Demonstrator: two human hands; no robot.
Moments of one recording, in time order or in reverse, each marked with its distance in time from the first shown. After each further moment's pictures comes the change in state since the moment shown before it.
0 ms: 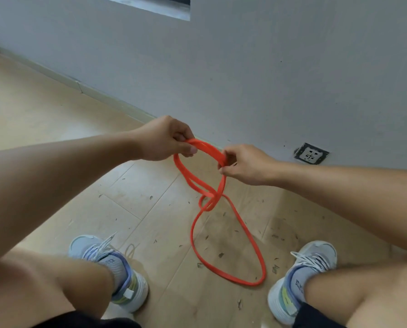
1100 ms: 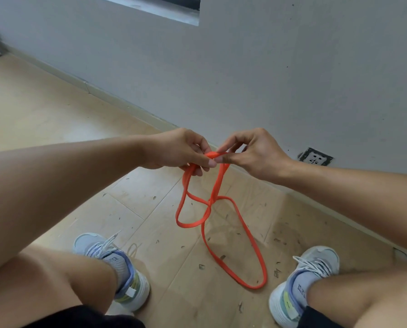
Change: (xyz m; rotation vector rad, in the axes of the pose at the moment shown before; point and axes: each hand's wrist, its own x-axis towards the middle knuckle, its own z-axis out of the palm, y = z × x) left_hand -0.009 0.019 0.011 -0.375 -0.252 -0.152; right_hand -0.016 -0.024 -0.019 0.334 0.238 -0.208
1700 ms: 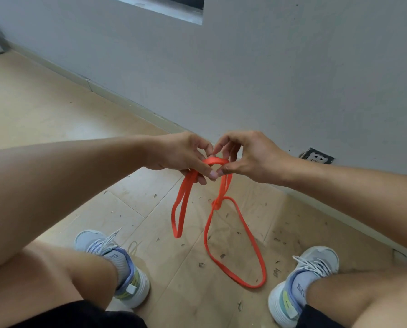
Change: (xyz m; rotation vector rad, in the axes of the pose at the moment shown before) left_hand -0.007 0.003 0.006 0.020 -0.105 -0.026; right_hand -0.003 -0.016 -0.002 -0.189 -0.160 -0.003
